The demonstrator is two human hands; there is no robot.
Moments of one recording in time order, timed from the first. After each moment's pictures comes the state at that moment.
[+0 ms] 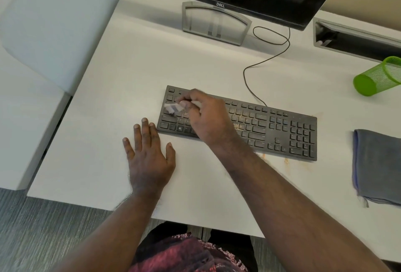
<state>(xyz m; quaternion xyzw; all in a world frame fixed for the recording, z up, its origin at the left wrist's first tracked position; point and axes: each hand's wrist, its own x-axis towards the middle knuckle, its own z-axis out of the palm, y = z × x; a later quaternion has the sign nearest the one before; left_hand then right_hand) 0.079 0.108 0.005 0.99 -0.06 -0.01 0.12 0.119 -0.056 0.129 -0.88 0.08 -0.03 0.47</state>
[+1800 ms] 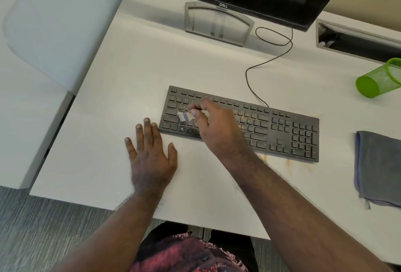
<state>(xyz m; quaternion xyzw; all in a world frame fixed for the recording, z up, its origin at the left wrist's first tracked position) 0.078 0.109 0.005 0.99 -0.06 -0.01 0.12 0.099 -0.062 0.131 -0.91 0.09 0.00 0.41</state>
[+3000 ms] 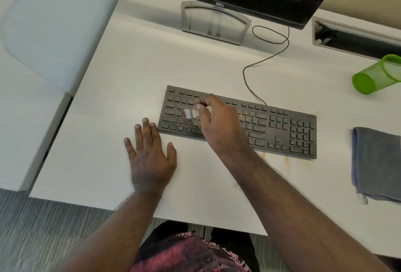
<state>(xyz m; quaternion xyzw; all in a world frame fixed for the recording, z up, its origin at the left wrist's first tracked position) 0.079 0.108 0.004 0.99 -0.06 -0.02 0.12 0.101 -0.063 0.133 -0.91 0.14 -0.02 0.39</state>
